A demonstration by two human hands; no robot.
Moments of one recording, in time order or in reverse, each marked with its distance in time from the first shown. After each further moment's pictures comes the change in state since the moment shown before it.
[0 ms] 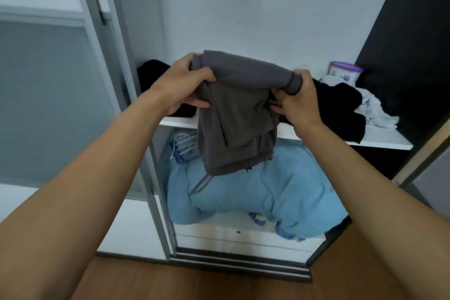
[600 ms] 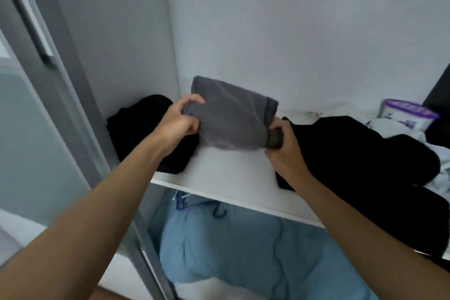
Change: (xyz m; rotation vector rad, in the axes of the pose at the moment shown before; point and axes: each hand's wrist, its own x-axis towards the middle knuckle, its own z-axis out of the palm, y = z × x) left_hand 0.189 -0.079 0.003 0.018 0.206 0.024; right_hand 0.175 0.129 0.014 -0.139 -0.326 -0.117
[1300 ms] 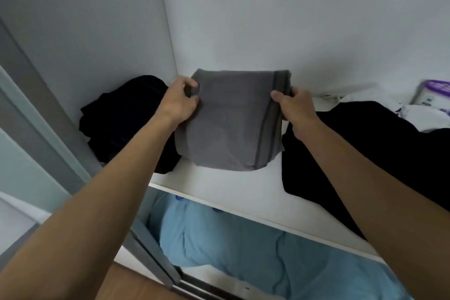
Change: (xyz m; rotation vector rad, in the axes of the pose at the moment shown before) left_hand 0.086 -0.038 0.013 0.651 0.259 -0.010; right_hand 0.134 0.047 -0.008 -0.042 0.172 0.364
